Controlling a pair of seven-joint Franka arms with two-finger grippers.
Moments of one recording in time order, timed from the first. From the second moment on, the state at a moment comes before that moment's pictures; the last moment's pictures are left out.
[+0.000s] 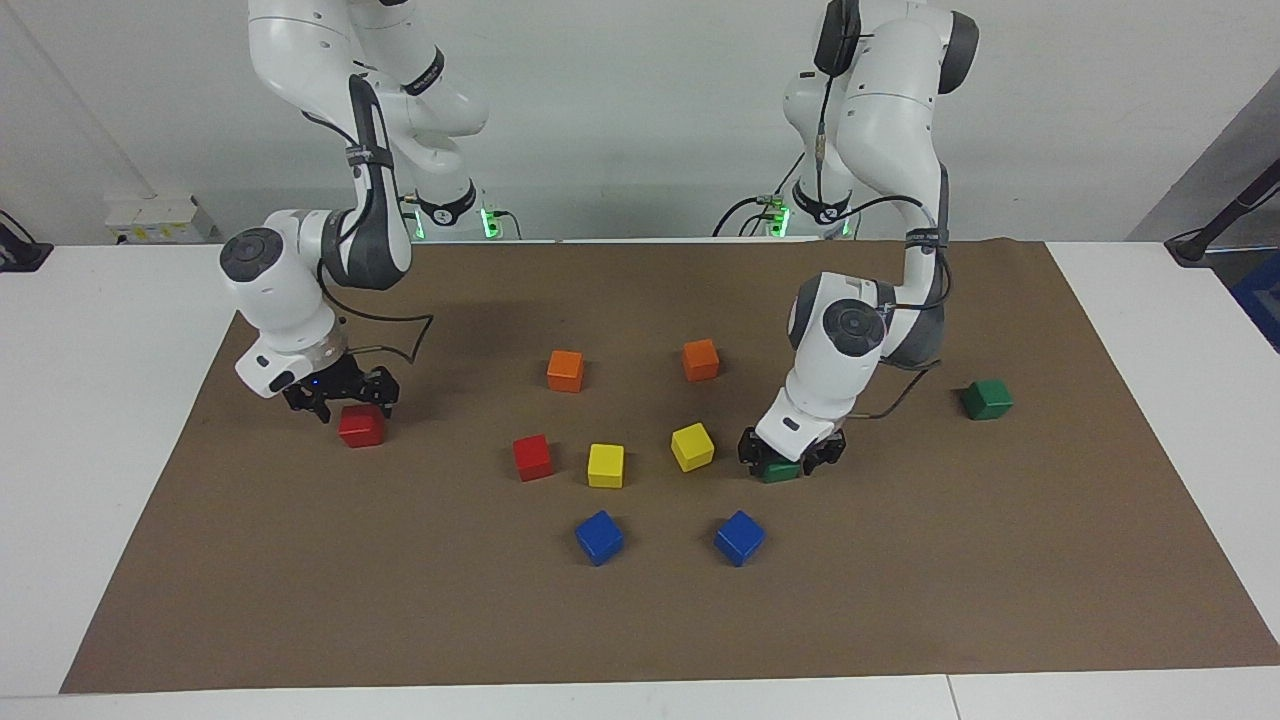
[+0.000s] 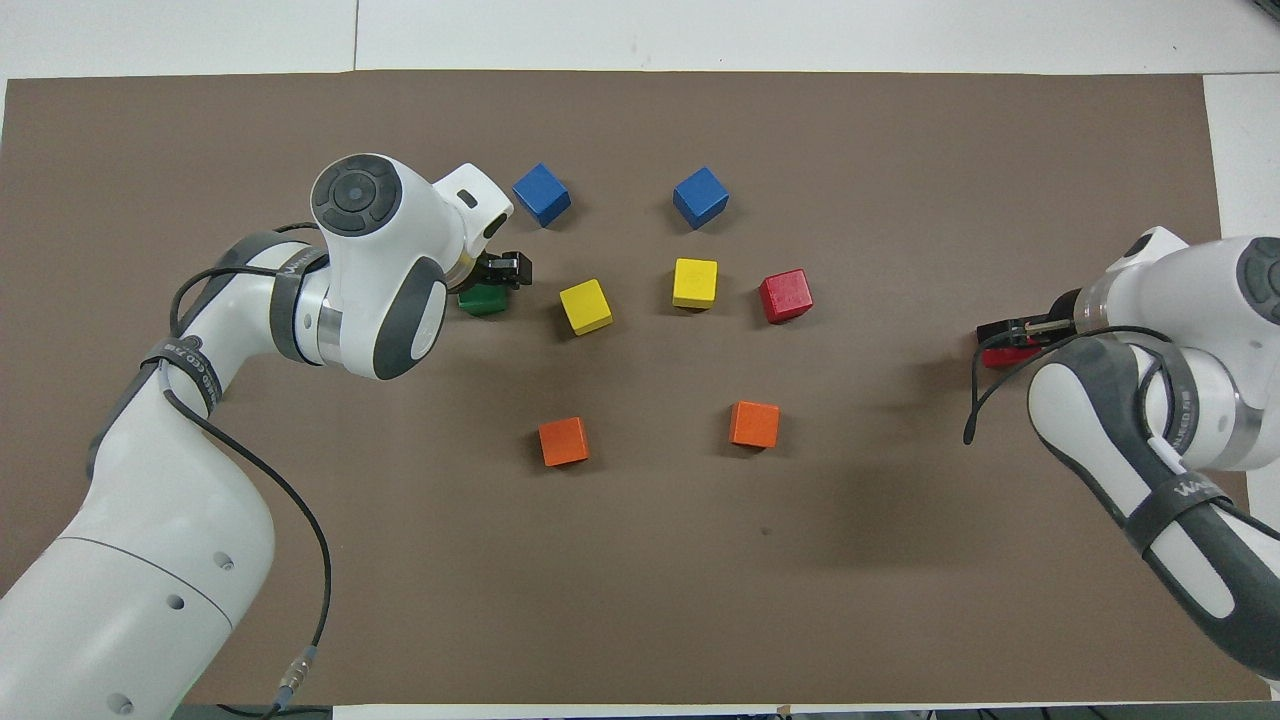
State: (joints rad) left arm -0.34 0.51 -0.05 -1.72 -0.02 2.29 -0.28; right arm -0.13 0.14 0.05 -2.10 0.00 2.27 -0.14
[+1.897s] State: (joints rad) left arm 0.22 0.16 -0.02 -2.05 -0.02 2.22 0.27; right arm 0.28 0.42 0.06 -1.78 -0.06 2.29 0.38
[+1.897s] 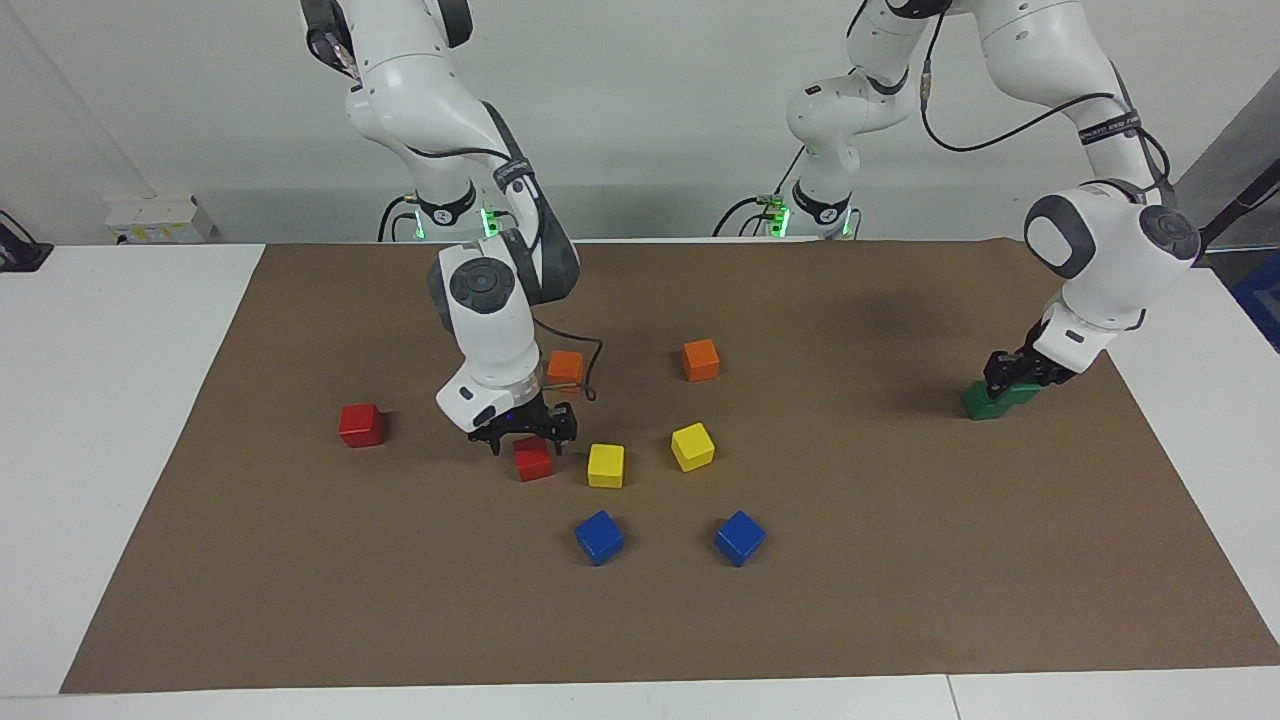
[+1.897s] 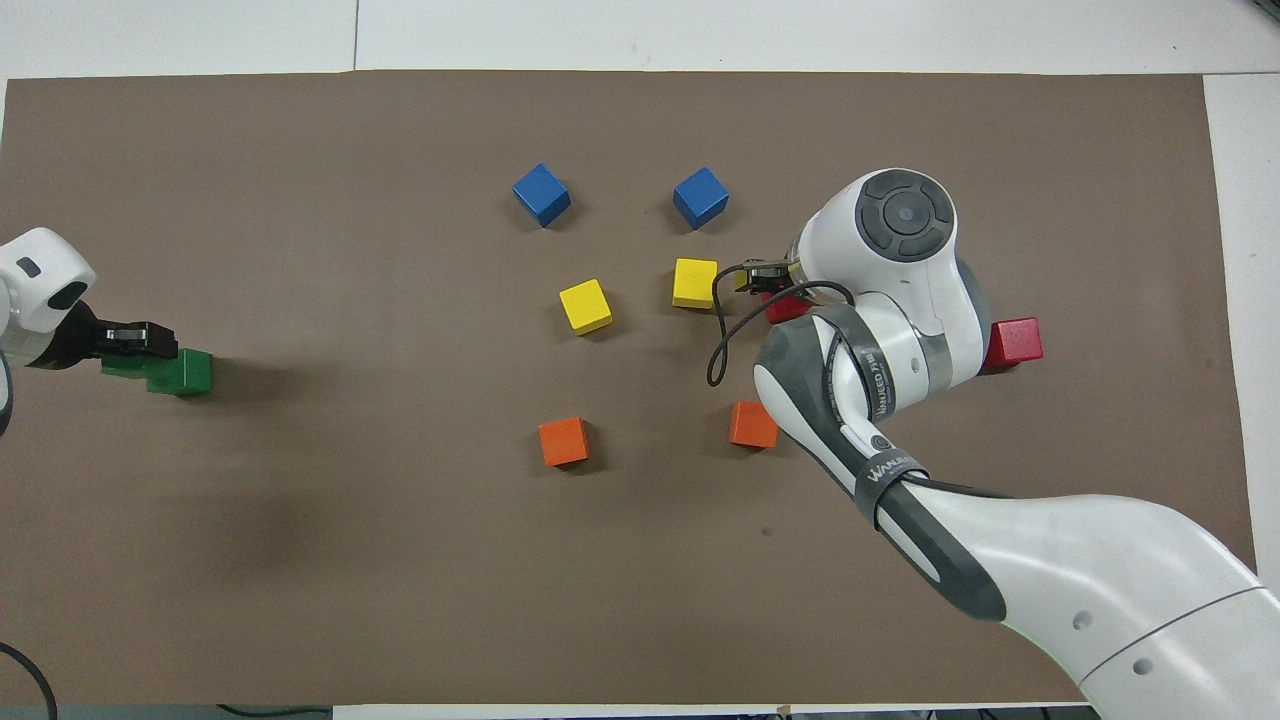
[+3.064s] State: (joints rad) left arm 0.24 0.14 -0.02 -2.13 -0.02 2.34 0.29; right arm 0.18 0.28 0.04 -1.75 -0.06 1.98 0.19
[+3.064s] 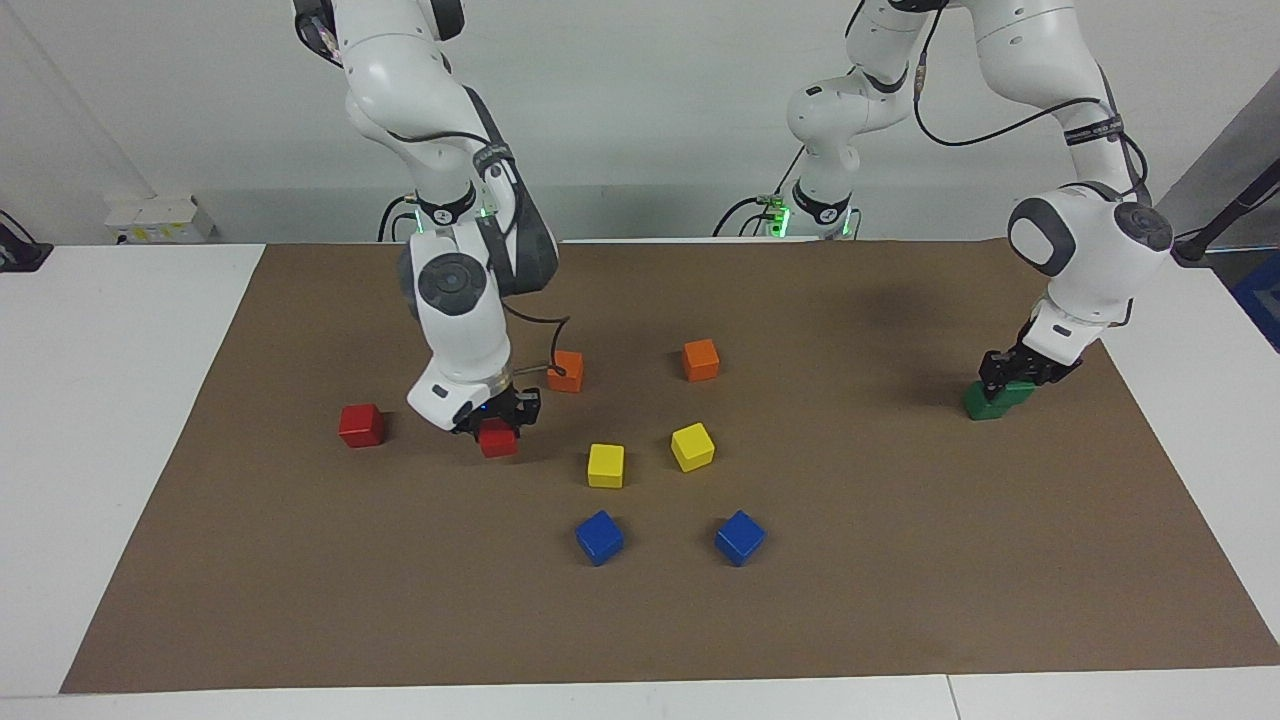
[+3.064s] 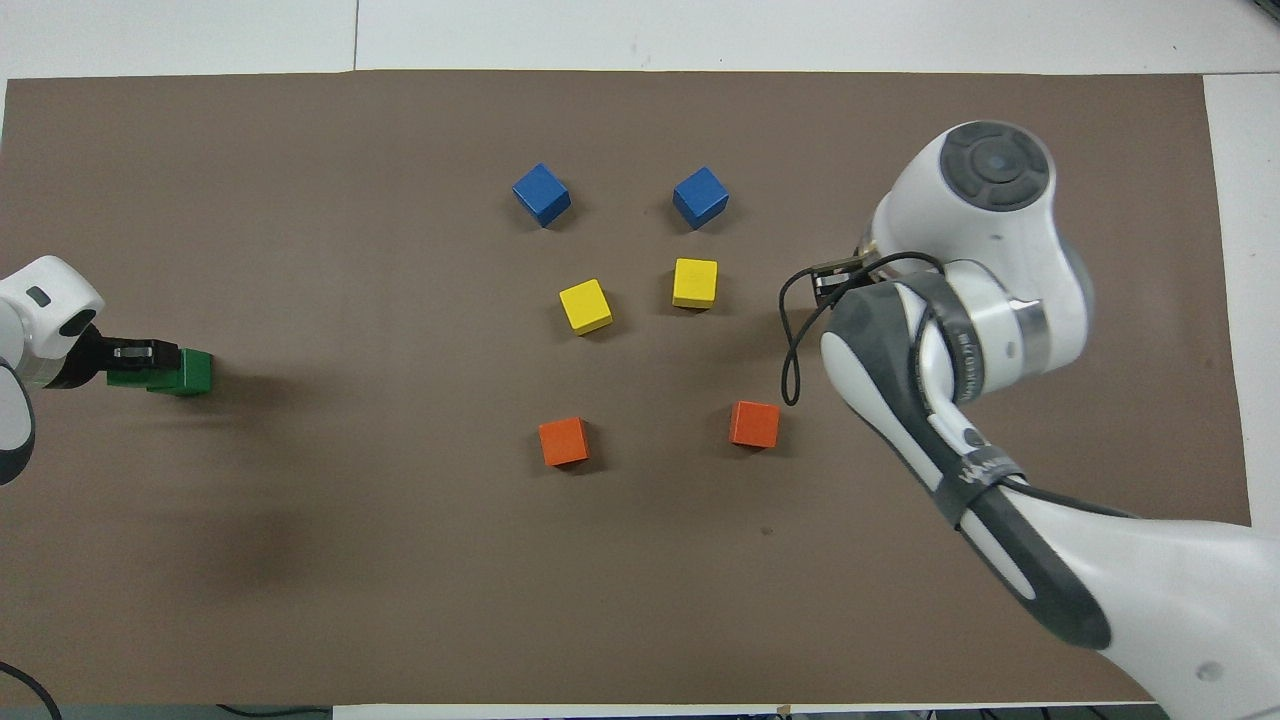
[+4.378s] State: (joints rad) left arm 0.23 0.00 -0.05 -1.79 -0.02 1.93 0.24; right arm -0.11 0.11 0.04 -2.06 -0.05 2.21 -0.05
